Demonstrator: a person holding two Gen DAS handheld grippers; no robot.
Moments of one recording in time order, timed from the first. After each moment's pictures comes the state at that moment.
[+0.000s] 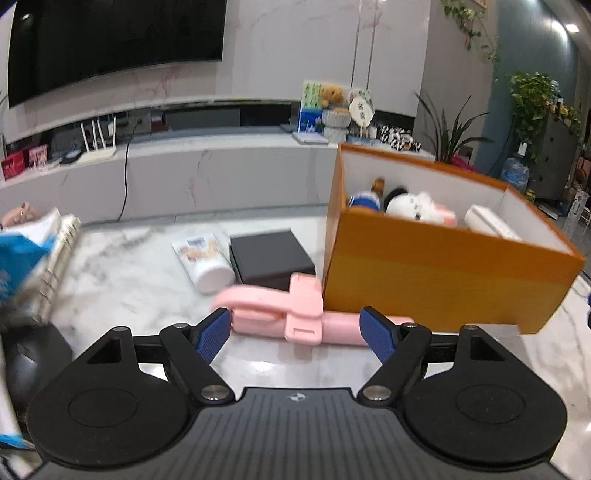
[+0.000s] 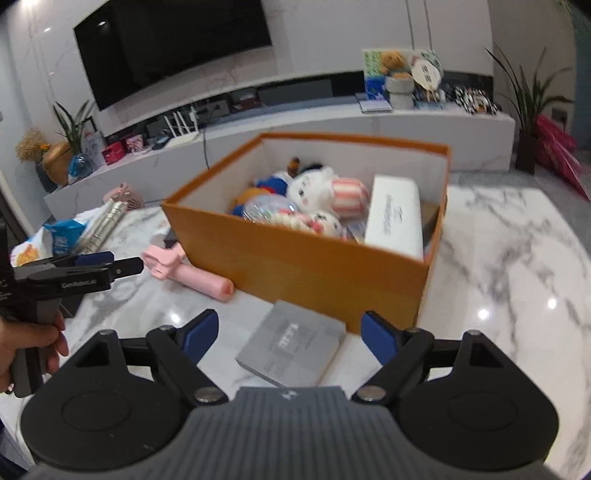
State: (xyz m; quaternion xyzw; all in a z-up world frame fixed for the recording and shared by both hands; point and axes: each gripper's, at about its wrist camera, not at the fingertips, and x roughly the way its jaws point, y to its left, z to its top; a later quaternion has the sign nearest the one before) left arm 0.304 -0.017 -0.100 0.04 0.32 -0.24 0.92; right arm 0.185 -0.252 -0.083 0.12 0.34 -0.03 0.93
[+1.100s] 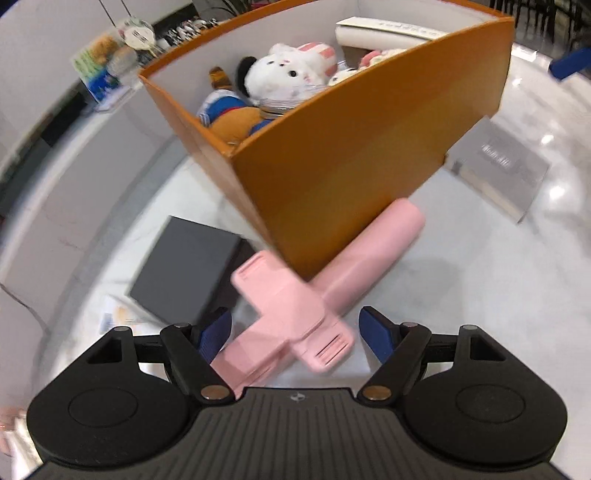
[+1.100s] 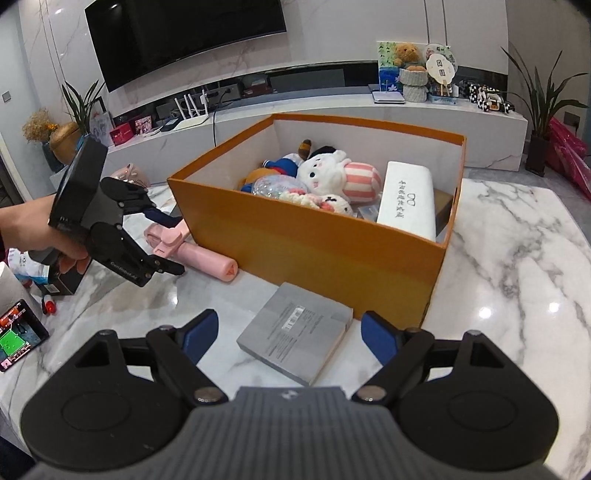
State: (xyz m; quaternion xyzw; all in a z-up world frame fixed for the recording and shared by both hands) left arm 0.364 -0.071 -0.118 0.38 0.37 -0.47 0.71; right arm 0.186 -0.245 -0.091 0.10 0.36 -0.01 0.93
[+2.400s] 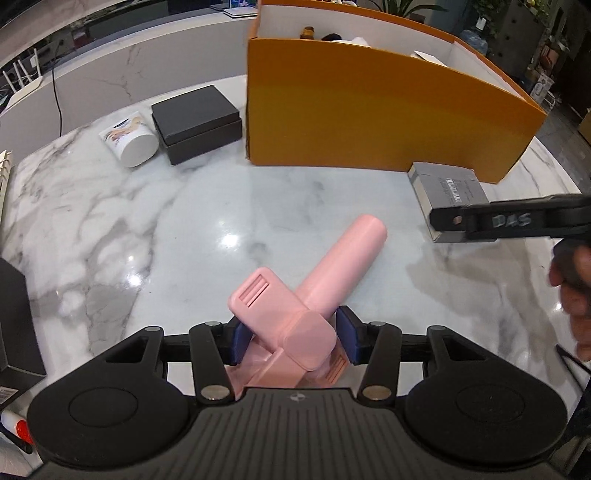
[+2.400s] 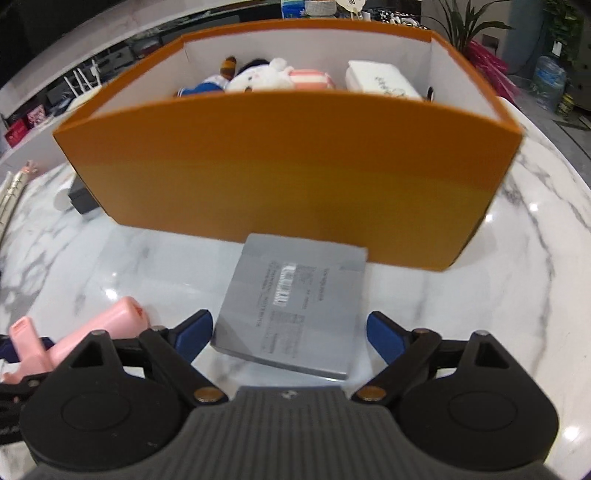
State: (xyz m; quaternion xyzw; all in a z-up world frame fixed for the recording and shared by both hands) left arm 0.280 -0.024 -0.113 0.15 0.49 -0.31 0.80; right arm 0.255 -0.199 -0.162 0.15 0.45 -0.19 0.86
